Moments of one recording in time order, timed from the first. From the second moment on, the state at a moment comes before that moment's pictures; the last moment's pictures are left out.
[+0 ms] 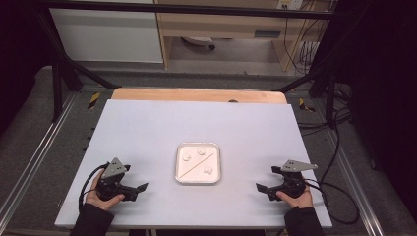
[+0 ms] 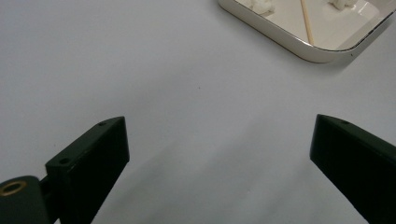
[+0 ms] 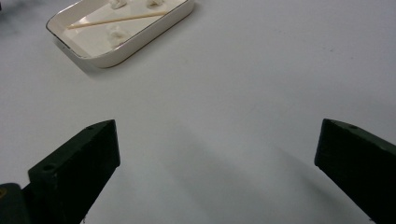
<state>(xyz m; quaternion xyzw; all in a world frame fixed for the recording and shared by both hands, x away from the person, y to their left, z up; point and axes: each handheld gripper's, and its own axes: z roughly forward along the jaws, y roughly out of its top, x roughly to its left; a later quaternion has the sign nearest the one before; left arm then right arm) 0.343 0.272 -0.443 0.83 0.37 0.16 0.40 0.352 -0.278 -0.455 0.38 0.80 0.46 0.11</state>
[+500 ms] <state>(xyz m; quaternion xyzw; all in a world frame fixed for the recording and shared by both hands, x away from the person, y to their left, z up) 0.345 0.265 -0.440 0.83 0.36 0.16 0.39 0.352 -0.277 -0.456 0.38 0.80 0.45 0.10</state>
